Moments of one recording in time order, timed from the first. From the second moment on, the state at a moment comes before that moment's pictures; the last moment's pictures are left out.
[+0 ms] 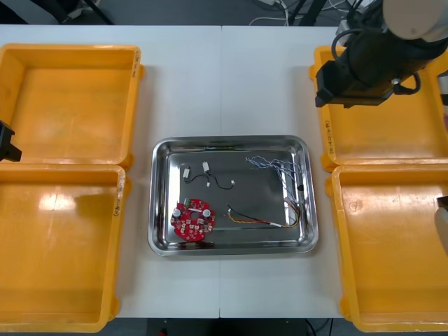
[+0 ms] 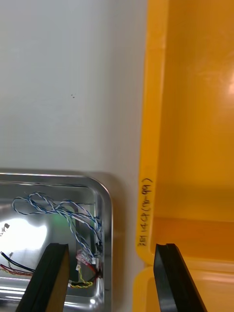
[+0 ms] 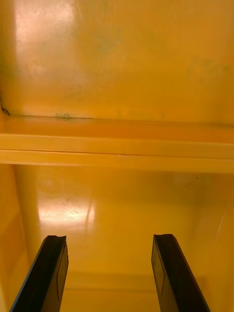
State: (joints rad) right arm -0.89 -0.49 0.08 -1.67 -0.63 1.92 1.14; left arm -0.39 0.89 0.21 -1.91 0.88 1.91 -1.30
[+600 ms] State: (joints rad) right arm -0.61 -0.84 -0.08 -1.81 -0.83 1.92 1.14; left arm -0.33 0.89 0.23 -1.91 0.88 1.89 -1.31
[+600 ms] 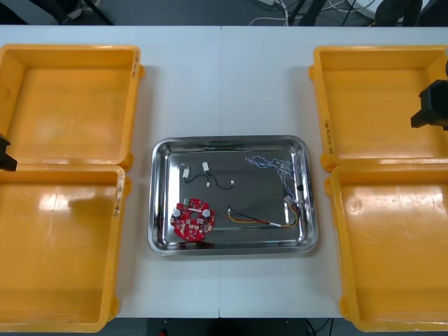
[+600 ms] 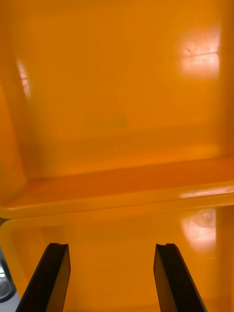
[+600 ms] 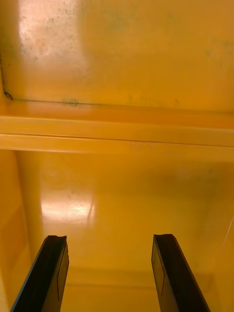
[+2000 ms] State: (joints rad) right arm -0.22 -0.98 -0.11 -1.98 -0.92 1.65 1.14; left arm -0.33 0.89 0.25 -1.94 0.88 1.87 -1.32
